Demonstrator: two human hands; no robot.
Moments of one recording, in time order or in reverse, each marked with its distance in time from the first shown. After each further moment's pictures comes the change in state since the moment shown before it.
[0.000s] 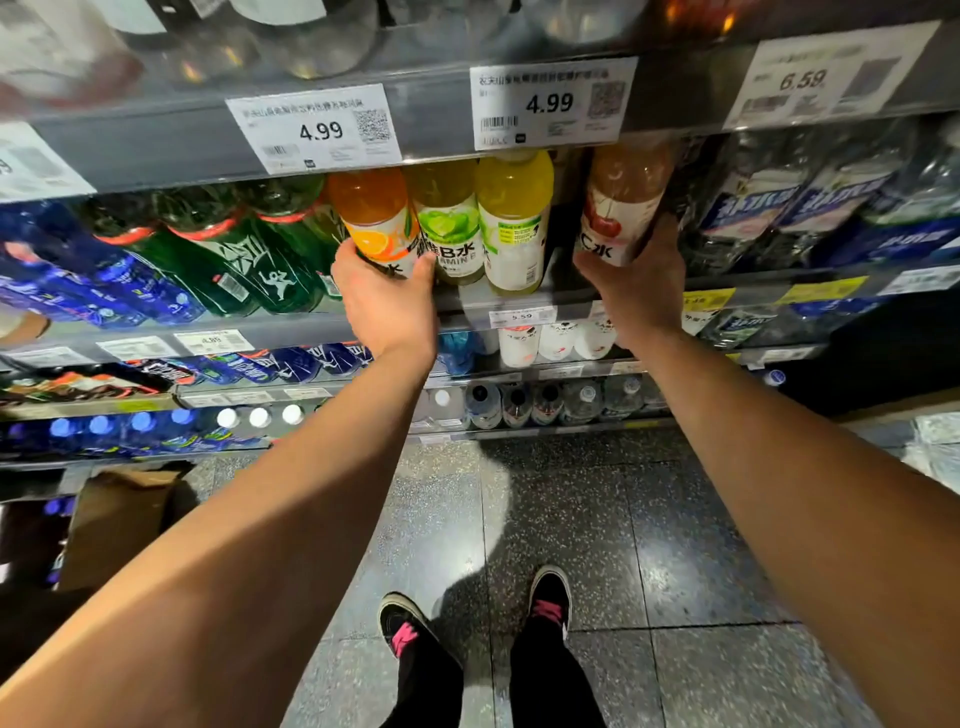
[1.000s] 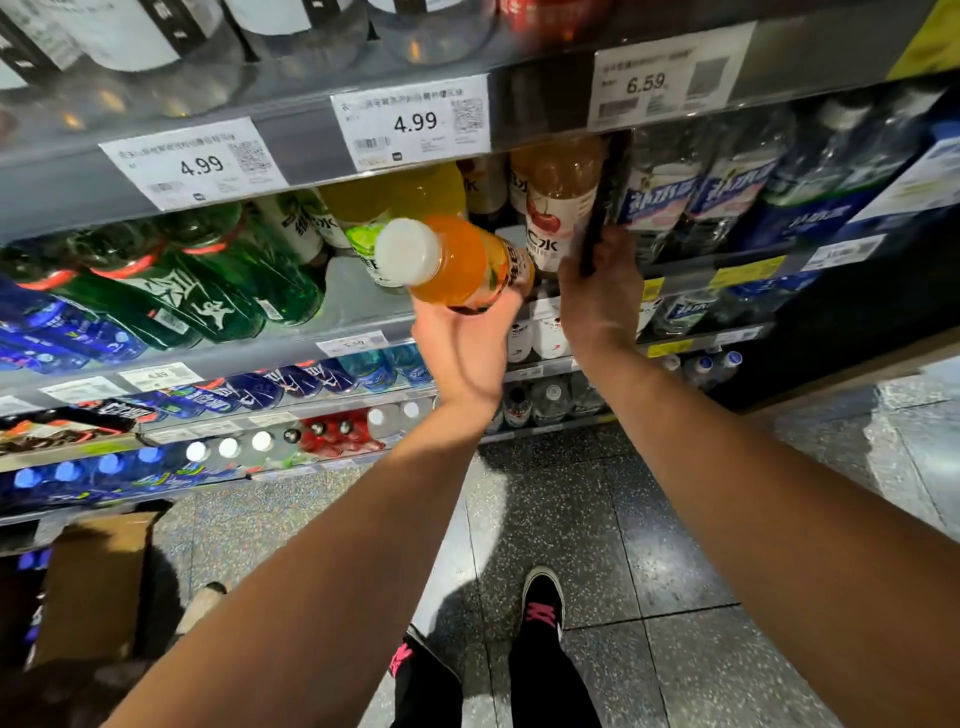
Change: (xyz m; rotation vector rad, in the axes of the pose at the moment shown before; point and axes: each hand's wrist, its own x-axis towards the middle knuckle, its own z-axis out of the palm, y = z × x) left_hand -0.110 0.041 0.040 -0.443 -0.283 0.063; right_hand -0.011 0.007 -0.020 -0.064 0.179 0.051
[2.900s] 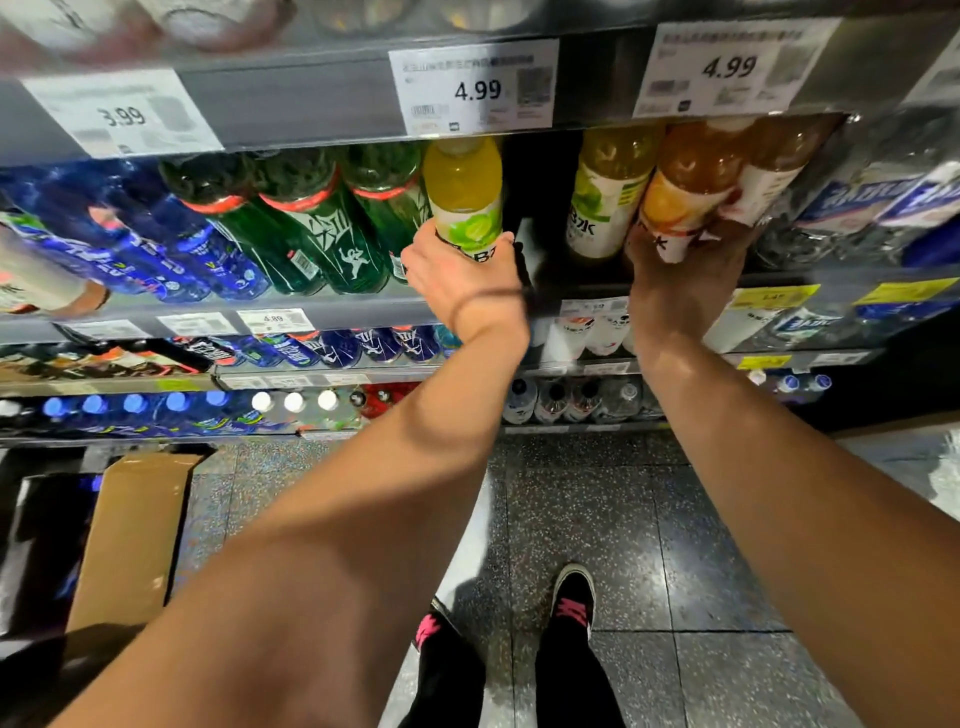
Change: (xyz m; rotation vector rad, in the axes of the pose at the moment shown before) left_hand 0.098 -0.025 -0.085 0.331 0.351 -0.076; right_hand -0.042 -0.036 0.072 0.049 0.176 0.012
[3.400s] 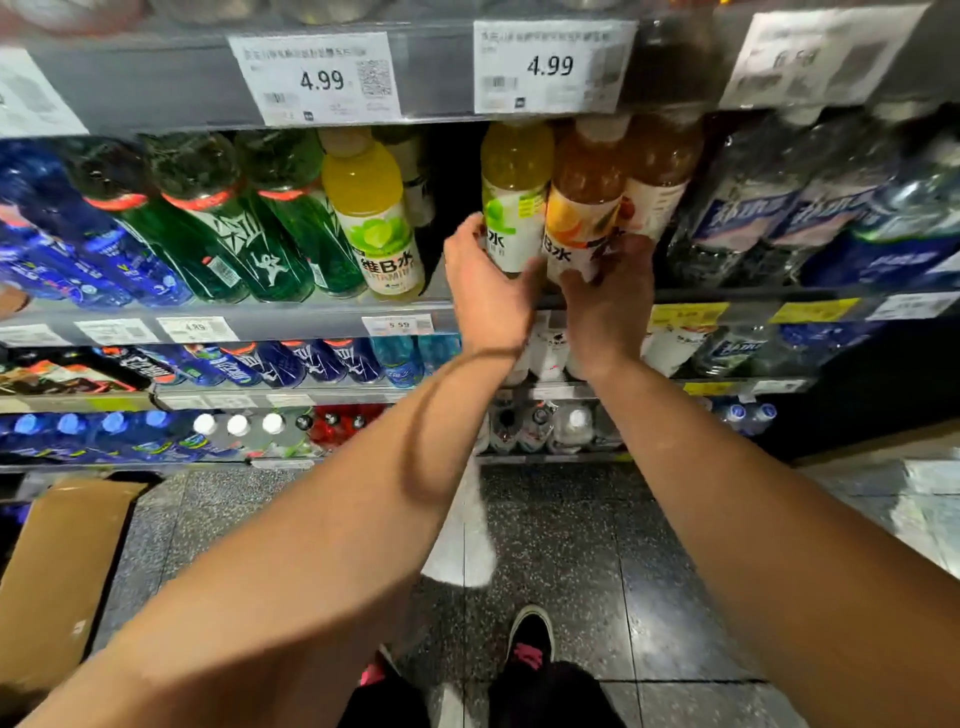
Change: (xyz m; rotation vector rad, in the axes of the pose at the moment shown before) left_hand -0.069 0.014 0.054 -0.141 -0.308 0.253; right_hand 0.023 0.028 -0.024 0.029 -0.243 -0.083
